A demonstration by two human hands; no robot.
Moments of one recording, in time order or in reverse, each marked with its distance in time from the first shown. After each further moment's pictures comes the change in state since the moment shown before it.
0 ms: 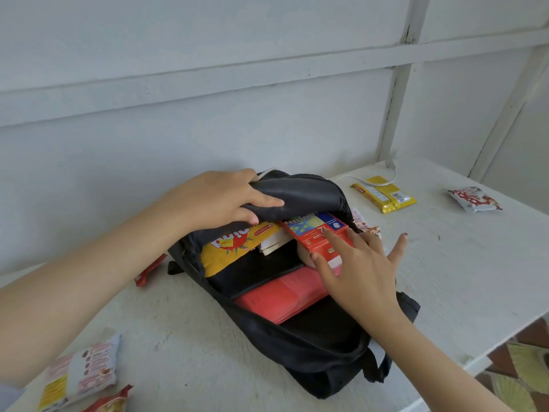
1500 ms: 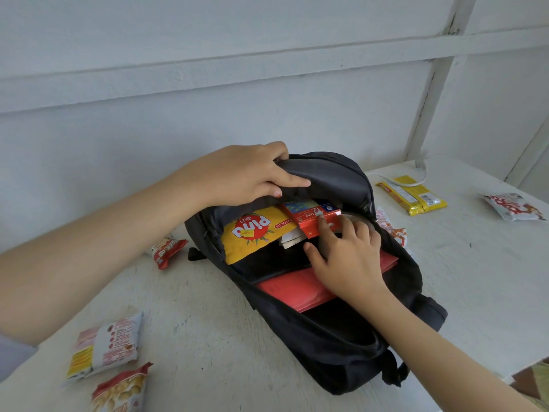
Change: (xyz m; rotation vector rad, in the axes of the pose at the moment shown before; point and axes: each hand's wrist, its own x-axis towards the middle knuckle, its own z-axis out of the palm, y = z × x) left_hand -0.002 -0.012 -0.013 -0.008 0.106 0.069; right_hand 0.025 -0.028 0.030 -0.059 -0.059 -0.156
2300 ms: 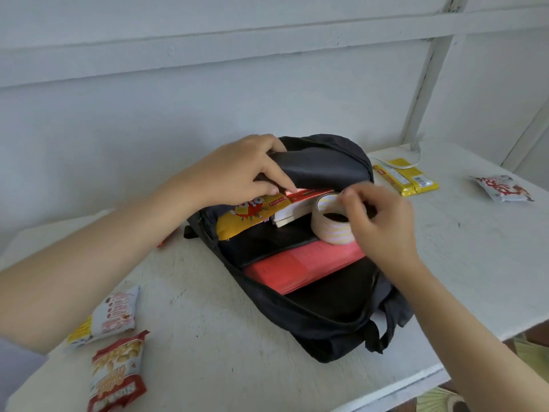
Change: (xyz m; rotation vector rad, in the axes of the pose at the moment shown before) left_hand -0.014 0.023 0.024 -0.313 0.196 0.003; right_hand -0.008 0.031 -0.059 0.854 0.262 -0.021
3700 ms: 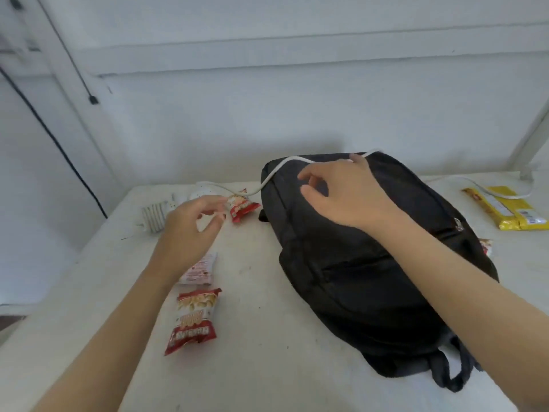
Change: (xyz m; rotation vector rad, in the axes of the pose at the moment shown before) left_hand -0.195 -0.023 0.045 -0.216 0.641 -0.790; right_hand 0.042 -0.082 0.098 -0.332 -0.633 -0.398
